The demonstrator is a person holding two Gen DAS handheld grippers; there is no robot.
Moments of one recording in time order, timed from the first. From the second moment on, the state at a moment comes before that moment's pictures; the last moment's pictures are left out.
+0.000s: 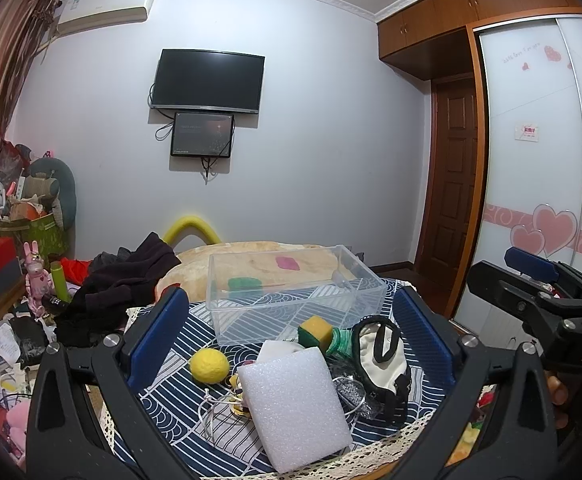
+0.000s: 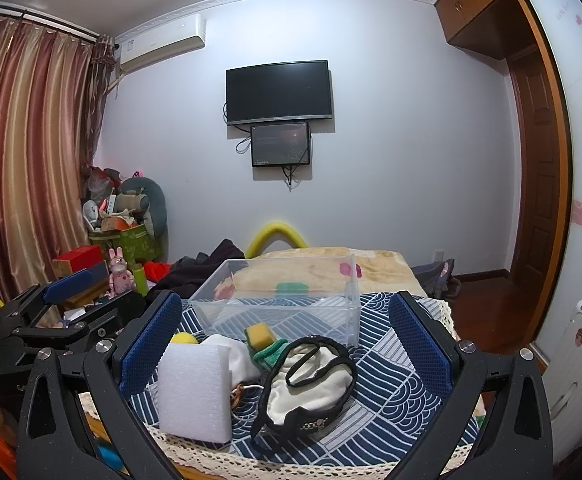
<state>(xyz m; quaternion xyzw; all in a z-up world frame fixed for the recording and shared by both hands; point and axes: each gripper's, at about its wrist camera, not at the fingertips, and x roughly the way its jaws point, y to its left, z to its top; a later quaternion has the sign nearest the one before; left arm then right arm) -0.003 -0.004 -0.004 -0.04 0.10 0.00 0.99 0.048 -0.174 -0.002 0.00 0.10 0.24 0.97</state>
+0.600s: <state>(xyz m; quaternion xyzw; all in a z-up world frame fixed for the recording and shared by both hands) -0.005 -0.003 -0.005 -0.05 0.10 0.00 0.99 0.048 -0.173 -0.003 0.00 0.10 0.24 0.97</state>
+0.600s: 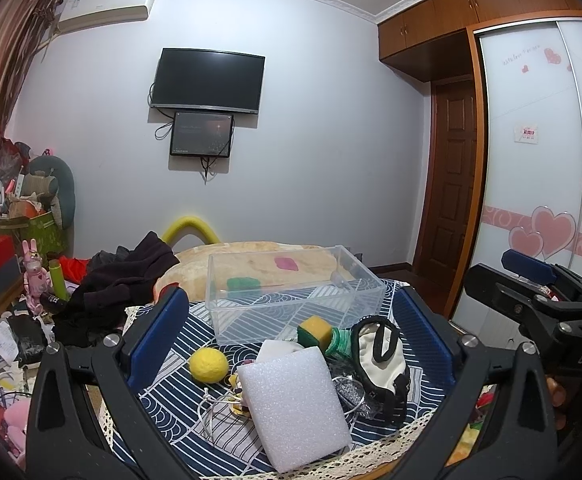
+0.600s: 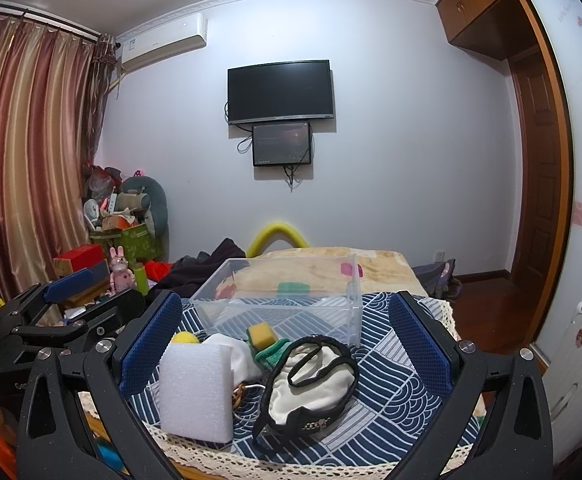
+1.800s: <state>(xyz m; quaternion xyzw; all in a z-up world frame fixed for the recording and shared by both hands) 0.095 0.084 -0.104 -0.11 0.26 0.06 0.96 0.136 -0.171 -0.080 0.03 0.26 0.23 0.94</state>
